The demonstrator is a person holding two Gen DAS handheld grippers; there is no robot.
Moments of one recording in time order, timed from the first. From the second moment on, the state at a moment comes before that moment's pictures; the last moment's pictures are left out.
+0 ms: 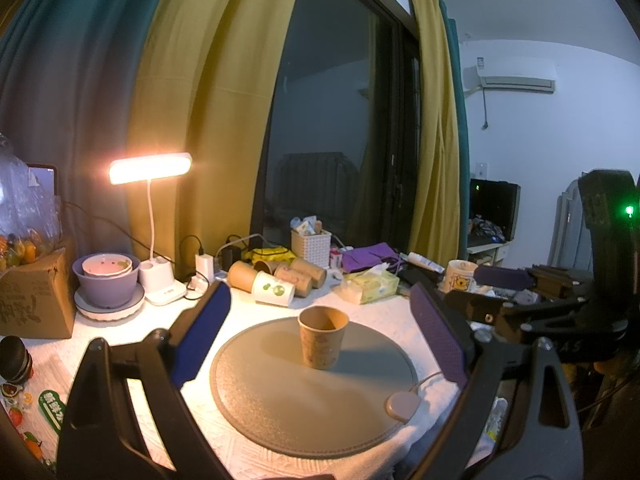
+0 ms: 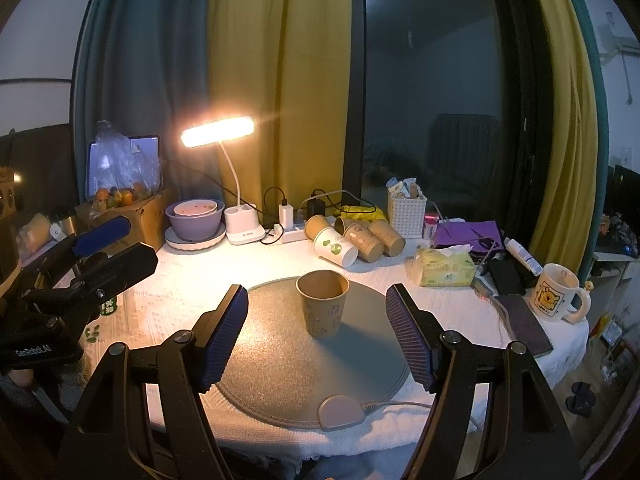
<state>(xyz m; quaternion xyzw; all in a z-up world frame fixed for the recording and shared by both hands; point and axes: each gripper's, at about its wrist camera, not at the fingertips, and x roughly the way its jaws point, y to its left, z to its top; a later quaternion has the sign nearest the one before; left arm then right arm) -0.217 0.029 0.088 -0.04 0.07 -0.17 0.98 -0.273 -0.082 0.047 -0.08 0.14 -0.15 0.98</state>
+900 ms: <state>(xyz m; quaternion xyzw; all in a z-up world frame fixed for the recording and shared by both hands) -0.216 0.029 0.089 -0.04 0.07 -0.17 0.98 -0.271 -0.082 0.044 -0.08 0.14 -0.15 0.98</state>
